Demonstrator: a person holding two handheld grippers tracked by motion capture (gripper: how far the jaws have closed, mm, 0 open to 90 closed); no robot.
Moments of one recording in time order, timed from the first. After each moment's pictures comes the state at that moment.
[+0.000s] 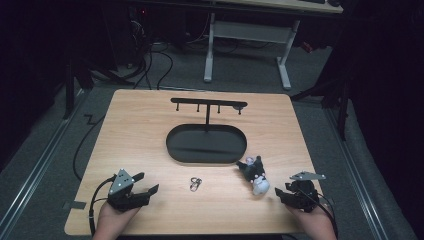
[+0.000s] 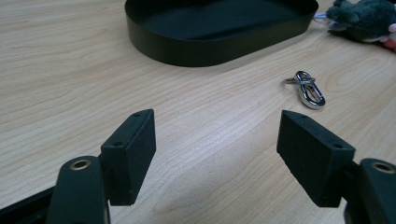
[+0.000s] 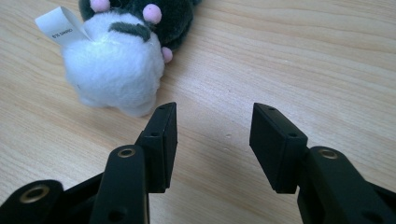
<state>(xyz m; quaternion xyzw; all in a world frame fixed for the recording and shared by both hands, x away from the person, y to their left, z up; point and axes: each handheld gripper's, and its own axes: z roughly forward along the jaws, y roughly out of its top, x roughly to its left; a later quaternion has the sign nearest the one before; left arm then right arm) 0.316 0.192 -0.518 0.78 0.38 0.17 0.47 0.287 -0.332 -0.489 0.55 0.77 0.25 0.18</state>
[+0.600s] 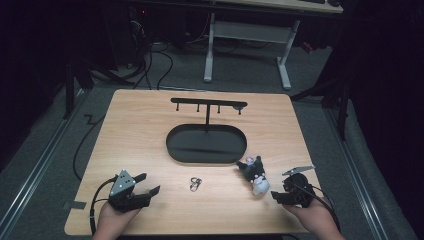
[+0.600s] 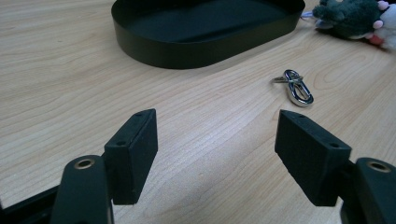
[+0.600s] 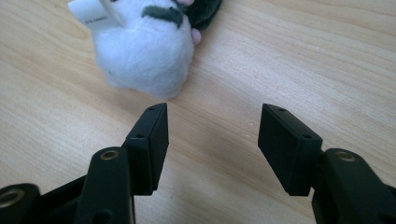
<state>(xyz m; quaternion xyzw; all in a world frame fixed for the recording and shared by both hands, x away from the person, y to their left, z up) 0.315 0.191 -0.518 0.79 0.36 0.16 0.48 0.300 -0.316 -0.473 0.55 0.81 0.19 0.12</state>
